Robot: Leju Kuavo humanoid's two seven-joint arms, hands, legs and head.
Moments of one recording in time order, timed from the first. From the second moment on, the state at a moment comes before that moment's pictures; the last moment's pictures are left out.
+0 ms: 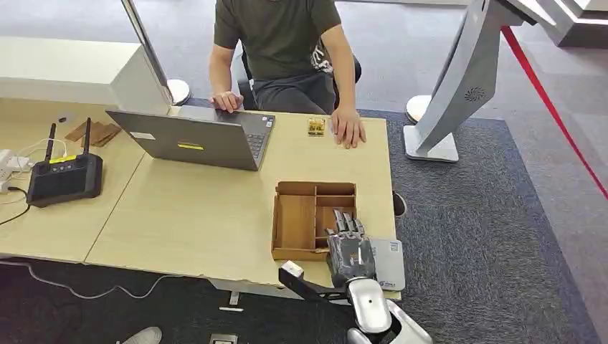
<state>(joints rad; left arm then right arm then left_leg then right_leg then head) -0.11 0.10 -1.16 -0.22 0.86 0.51 0.61 -0.39 -0.04 0.94 -1.15 0.98 -0.16 0.48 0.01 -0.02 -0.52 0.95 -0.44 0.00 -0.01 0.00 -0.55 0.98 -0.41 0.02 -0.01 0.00</state>
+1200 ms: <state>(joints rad) -0.11 0.10 -1.16 -0.22 0.85 0.51 0.60 -0.41 -0.04 0.93 -1.26 1.00 -0.23 0.48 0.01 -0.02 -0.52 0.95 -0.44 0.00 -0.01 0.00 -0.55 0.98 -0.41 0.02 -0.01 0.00</state>
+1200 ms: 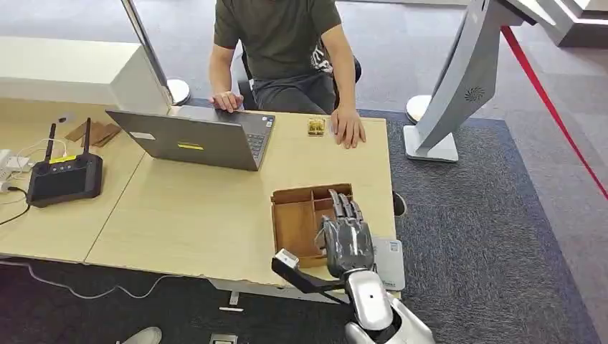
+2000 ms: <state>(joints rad) -0.11 0.10 -1.16 -0.22 0.85 0.51 0.59 -0.41 -0.07 0.93 -1.38 1.00 -0.23 0.48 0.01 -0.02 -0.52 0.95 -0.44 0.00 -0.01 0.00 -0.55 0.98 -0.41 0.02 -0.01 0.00</state>
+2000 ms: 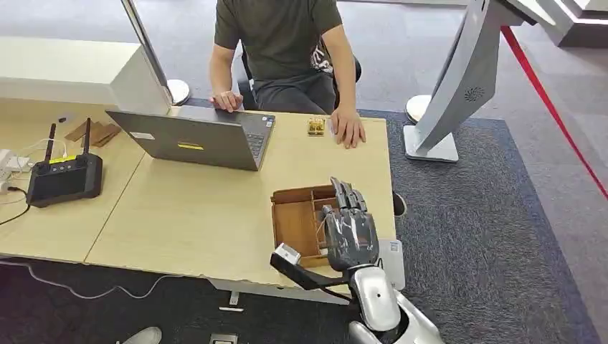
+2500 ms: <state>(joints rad) -0.15 0.08 -1.18 -0.22 0.75 0.49 0.65 -0.70 0.07 0.97 -1.19 0.97 -0.15 0.47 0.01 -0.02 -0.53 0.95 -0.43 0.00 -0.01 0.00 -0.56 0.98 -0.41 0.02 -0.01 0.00</state>
